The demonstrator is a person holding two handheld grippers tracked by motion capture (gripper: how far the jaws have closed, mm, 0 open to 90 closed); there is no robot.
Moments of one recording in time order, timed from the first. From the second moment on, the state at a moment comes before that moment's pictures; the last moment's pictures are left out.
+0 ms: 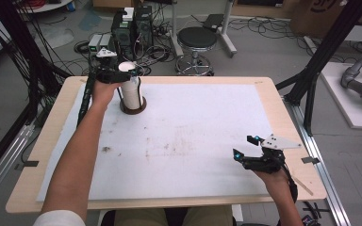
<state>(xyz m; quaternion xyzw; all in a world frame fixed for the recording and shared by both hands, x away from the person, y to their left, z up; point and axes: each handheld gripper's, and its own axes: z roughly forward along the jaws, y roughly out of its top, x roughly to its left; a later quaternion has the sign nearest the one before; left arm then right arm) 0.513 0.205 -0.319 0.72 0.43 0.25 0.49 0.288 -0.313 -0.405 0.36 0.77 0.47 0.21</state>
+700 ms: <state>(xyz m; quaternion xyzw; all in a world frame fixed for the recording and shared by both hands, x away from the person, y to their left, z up) 0.486 0.221 -0.263 0.66 0.40 0.30 0.56 0.289 -0.310 -0.405 0.36 0.78 0.47 0.21</state>
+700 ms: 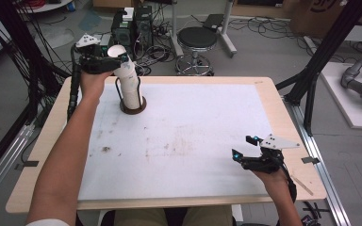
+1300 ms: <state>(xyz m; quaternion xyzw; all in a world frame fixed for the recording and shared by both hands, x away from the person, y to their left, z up) 0.426 0.222 -0.220 0.66 0.34 0.29 0.61 0.289 -0.308 -0.403 0.36 0.78 0.48 0.19</state>
